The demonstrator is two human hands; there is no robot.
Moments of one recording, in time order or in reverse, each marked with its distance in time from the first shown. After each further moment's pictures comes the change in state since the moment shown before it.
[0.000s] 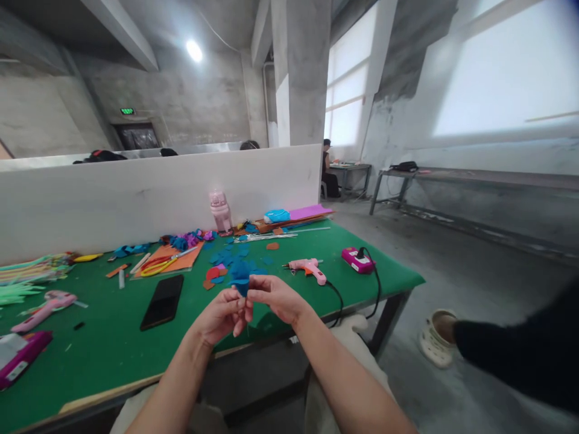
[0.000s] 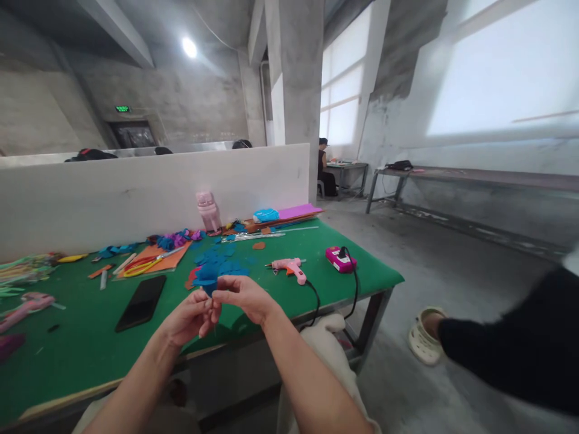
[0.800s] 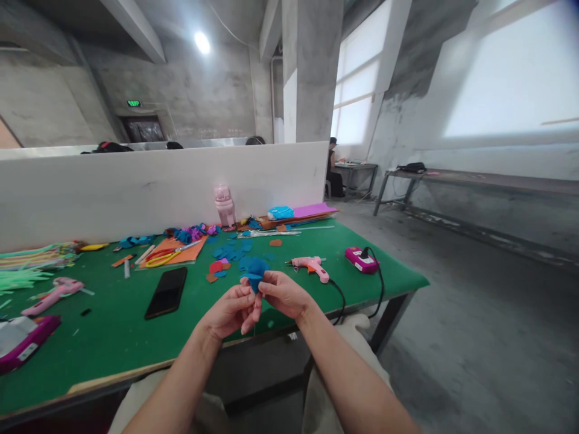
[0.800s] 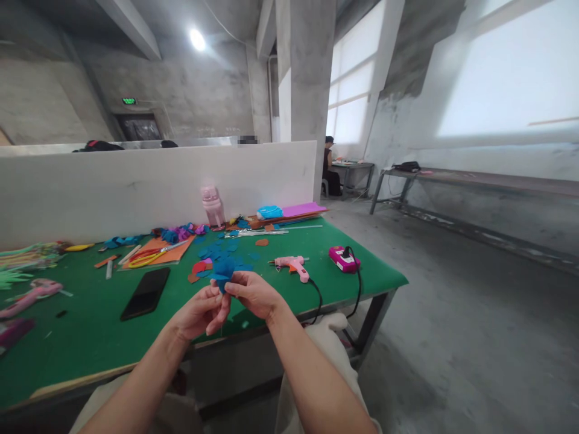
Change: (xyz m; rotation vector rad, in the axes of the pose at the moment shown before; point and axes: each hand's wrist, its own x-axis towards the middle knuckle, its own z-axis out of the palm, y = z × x) left_hand 0.004 -0.009 0.009 -0.075 -0.122 0.006; right_hand 0.001 0.011 -0.010 0.162 -0.006 0.053
